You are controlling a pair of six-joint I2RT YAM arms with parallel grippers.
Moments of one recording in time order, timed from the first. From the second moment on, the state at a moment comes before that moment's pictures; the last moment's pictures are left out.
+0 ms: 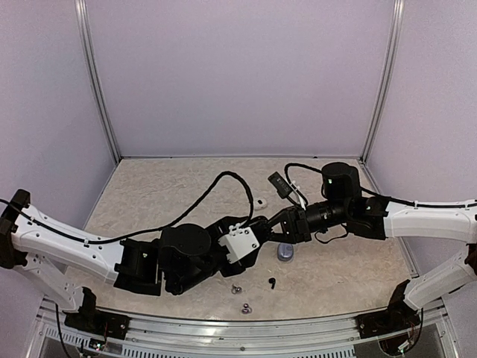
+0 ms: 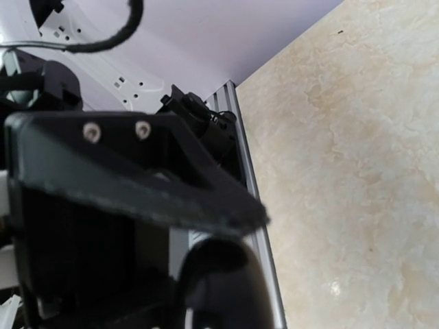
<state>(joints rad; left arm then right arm) -1.45 1.48 0.90 0.31 -0.67 0.48 0.85 1.31 0.80 0.19 -0.83 0.48</state>
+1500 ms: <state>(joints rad) -1.44 1.44 0.86 0.37 -0.59 0.49 0.85 1.30 0.80 0.16 -0.82 0.47</state>
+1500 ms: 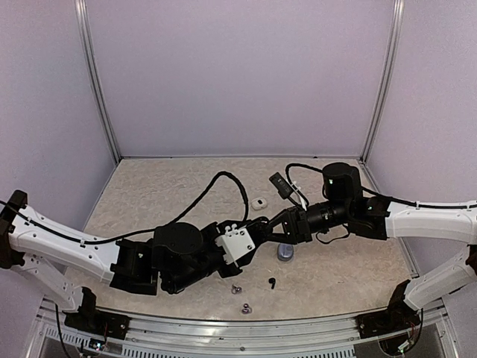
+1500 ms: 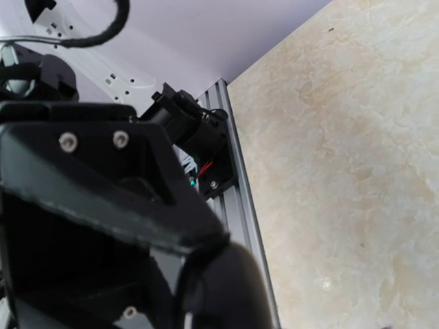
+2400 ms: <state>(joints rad) -1.42 1.47 0.86 0.43 -0.61 0.45 0.86 1.26 0.72 0.32 -0.72 0.58</state>
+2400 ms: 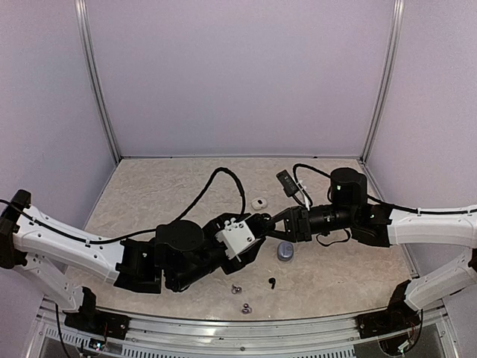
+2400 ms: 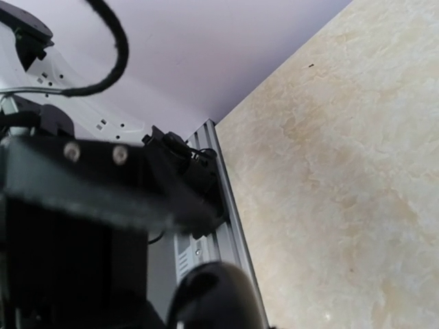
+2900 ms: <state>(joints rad) -1.41 1.48 0.88 0.42 -0.57 0.46 0.86 1.24 0.72 0.32 -0.74 0.59</state>
